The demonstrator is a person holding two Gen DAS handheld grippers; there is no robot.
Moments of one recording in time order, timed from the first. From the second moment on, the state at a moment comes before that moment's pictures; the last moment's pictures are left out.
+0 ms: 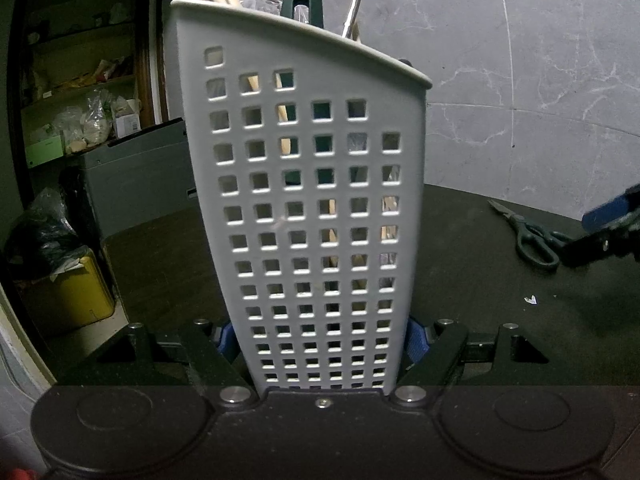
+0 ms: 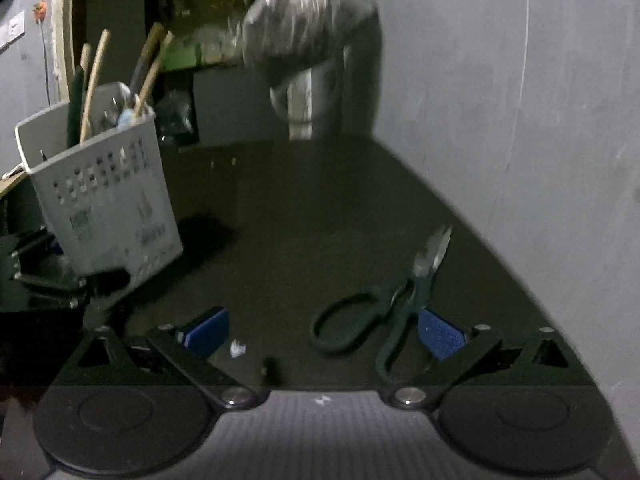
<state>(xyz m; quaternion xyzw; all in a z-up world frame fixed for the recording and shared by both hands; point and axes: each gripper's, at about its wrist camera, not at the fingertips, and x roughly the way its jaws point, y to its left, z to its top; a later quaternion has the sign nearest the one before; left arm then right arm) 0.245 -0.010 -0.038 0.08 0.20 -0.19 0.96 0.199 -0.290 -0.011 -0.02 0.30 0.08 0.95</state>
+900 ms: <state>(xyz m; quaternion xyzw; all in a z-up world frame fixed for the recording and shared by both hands) 0.244 -0.018 -0.038 0.09 0.20 -0.18 0.96 0.325 -0.313 0.001 0.07 0.35 0.14 0.92</state>
